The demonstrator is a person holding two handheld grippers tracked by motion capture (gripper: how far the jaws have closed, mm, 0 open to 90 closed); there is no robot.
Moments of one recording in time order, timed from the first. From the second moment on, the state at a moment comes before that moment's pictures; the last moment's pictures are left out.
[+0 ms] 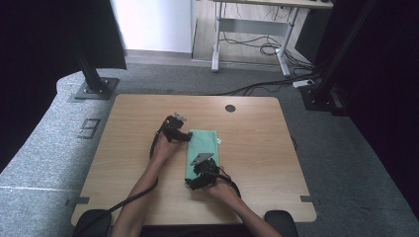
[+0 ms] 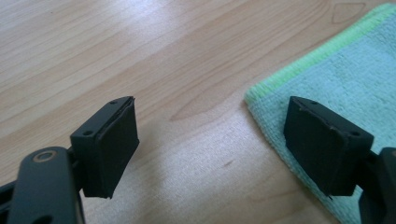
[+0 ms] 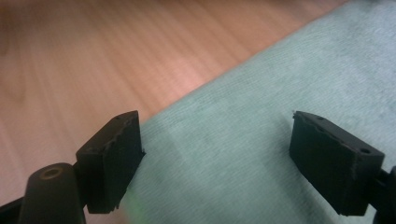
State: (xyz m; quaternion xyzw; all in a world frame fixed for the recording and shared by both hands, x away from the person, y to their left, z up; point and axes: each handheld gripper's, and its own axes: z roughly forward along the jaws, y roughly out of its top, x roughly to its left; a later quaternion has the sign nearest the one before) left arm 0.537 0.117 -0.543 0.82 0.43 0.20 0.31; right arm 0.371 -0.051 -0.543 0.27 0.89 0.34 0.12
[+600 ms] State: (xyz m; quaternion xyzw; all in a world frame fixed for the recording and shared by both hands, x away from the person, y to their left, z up) left arm 0.525 0.122 -0.521 0.82 0.43 0.16 0.35; right arm 0.374 -0.068 -0.530 0.27 0.88 0.37 0.12
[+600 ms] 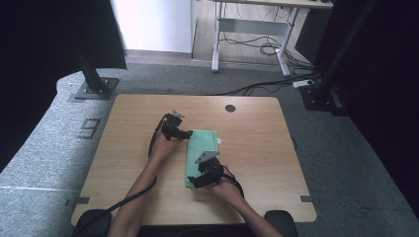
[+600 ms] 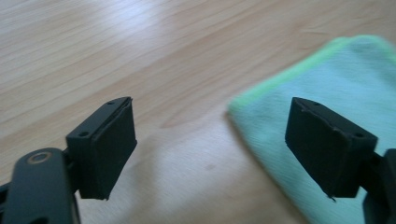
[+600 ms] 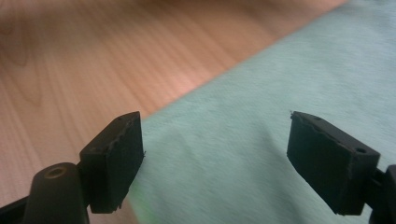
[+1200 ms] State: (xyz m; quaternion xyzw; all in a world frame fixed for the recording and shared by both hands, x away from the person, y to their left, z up) left arm 0.424 0.147 -0.514 0.86 0.36 0.13 0.34; right arm 0.387 -0.146 -0.517 0.34 0.86 0.36 0.14
